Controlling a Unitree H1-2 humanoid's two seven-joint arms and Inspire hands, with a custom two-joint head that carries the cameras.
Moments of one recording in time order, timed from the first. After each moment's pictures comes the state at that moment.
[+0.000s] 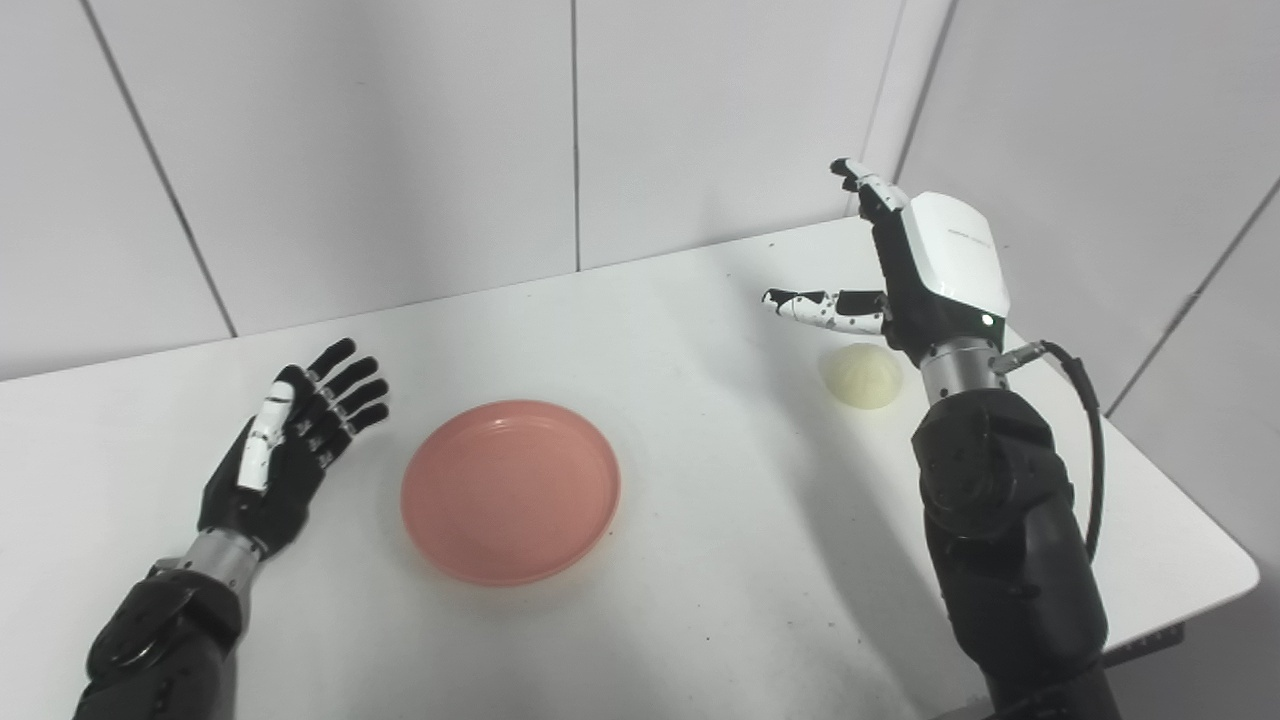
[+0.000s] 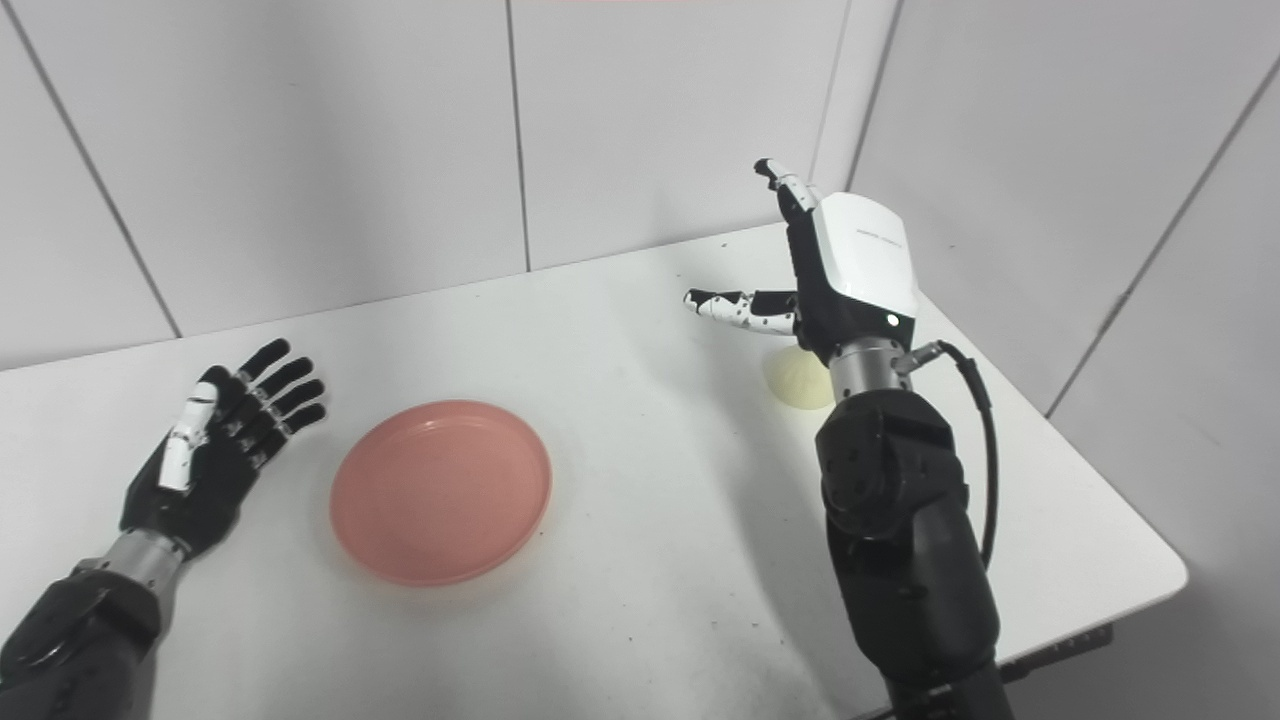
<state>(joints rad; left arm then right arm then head) -0.66 0.11 0.07 0.95 -0.32 -0.19 -0.57 -0.29 -0.35 -0.20 -0.48 -1.02 0.47 0.34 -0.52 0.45</state>
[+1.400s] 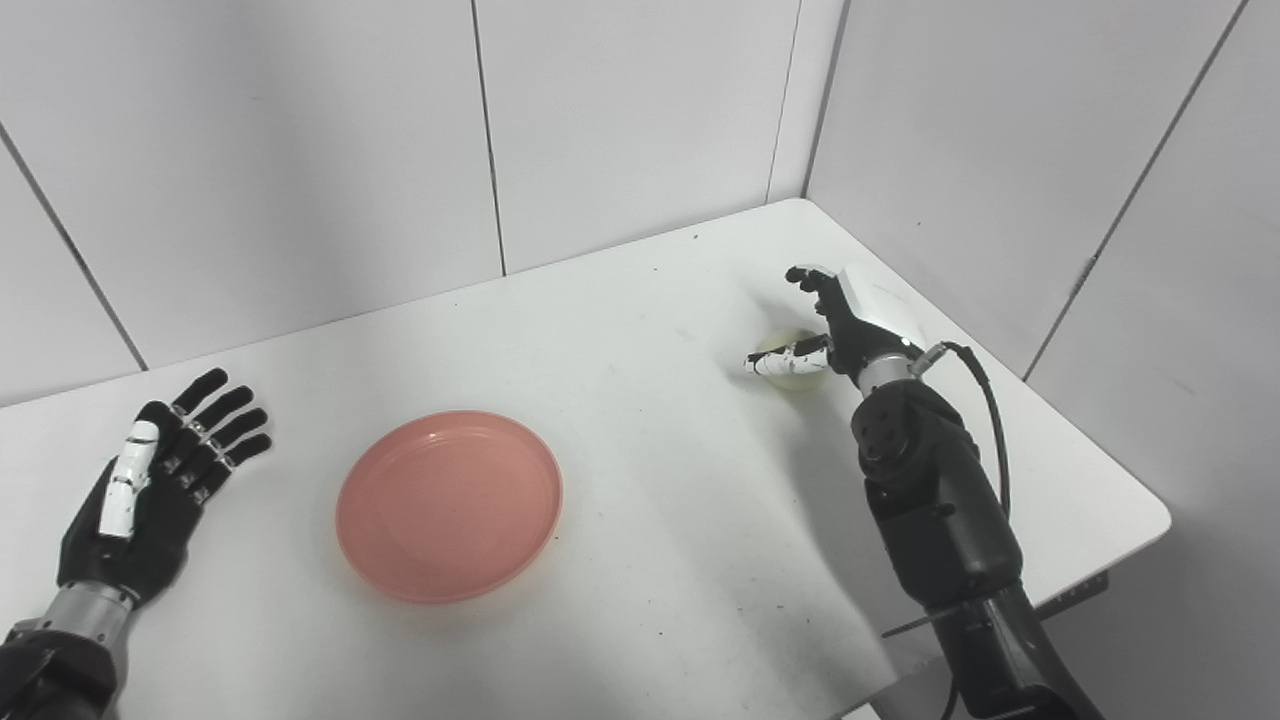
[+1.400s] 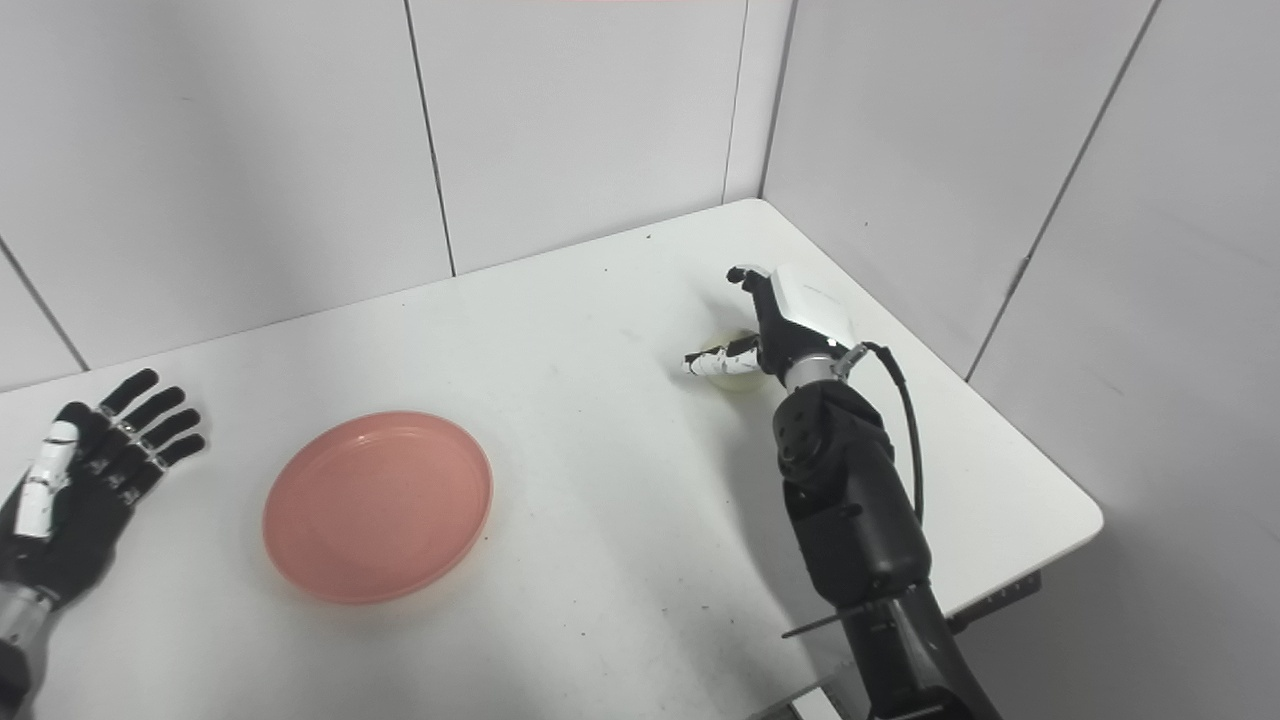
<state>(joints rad) -0.70 0.17 0.12 1.06 -0.33 -0.24 -0.63 -0.30 -0.40 -0.25 -0.04 -0.85 0.47 0.25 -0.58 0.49</state>
